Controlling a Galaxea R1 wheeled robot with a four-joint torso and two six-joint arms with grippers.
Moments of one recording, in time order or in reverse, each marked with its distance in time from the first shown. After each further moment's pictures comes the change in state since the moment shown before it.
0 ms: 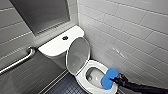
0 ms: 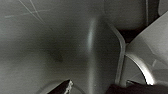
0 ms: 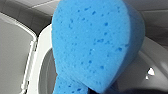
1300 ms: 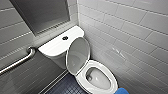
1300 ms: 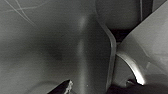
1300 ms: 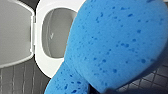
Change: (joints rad) left arm 0.006 0.019 0.000 0.001 -0.004 0.004; right arm -0.302 -0.290 0.421 -0.099 0.155 0.010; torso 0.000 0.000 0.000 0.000
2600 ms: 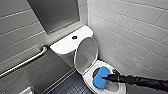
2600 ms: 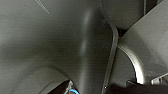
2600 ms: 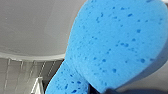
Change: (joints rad) left arm 0.001 0.009 0.001 0.000 -0.002 0.000; right arm 0.447 0.311 -0.222 -0.045 -0.442 0.031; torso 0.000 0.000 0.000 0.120
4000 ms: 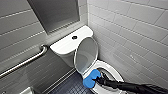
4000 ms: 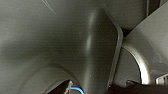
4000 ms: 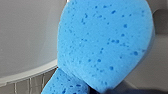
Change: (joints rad) left arm 0.000 -0.011 0.001 -0.001 -0.001 0.000; right arm -0.108 0.329 -0.361 -0.005 0.143 0.197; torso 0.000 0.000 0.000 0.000
